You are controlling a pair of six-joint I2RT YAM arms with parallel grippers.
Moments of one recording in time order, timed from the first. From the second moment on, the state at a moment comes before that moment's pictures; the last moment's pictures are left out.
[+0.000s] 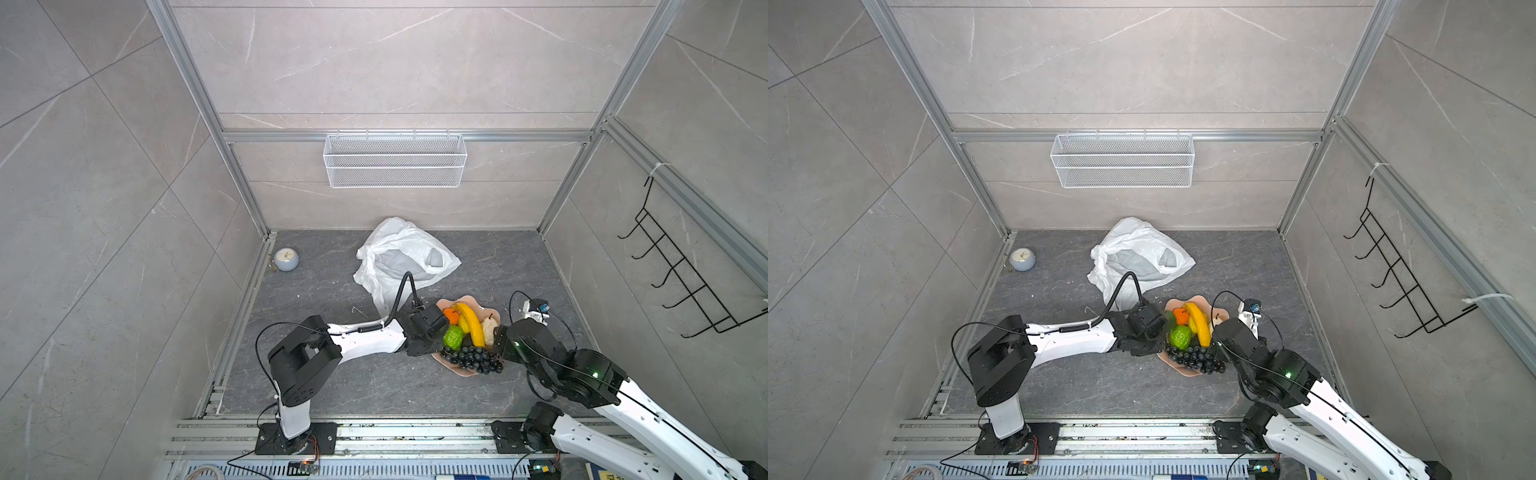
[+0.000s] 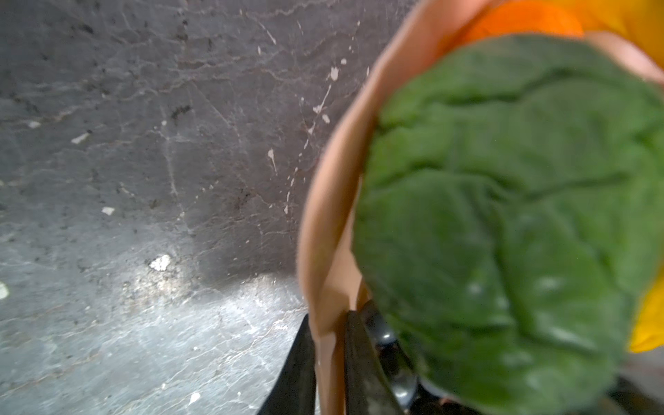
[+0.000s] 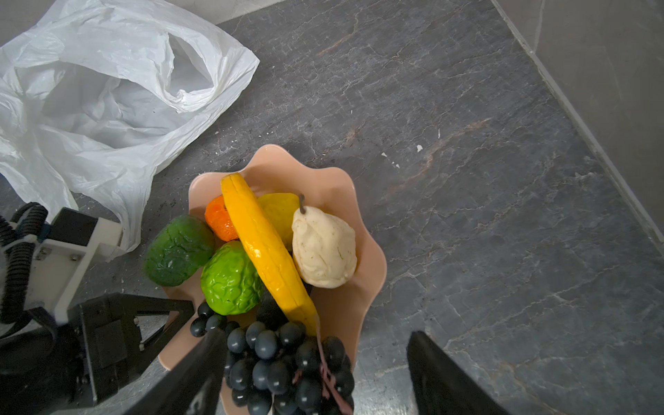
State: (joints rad) left arm -1.06 1.82 1.20 -0.44 -0.02 -1.10; right arm 0.78 0.71 0.85 -1.06 0.55 0.85
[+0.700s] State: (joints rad) left arm -0.95 1.56 0.91 -0.38 -0.02 -1.15; right arm 0.78 0.73 0.85 -1.06 0.55 0.85
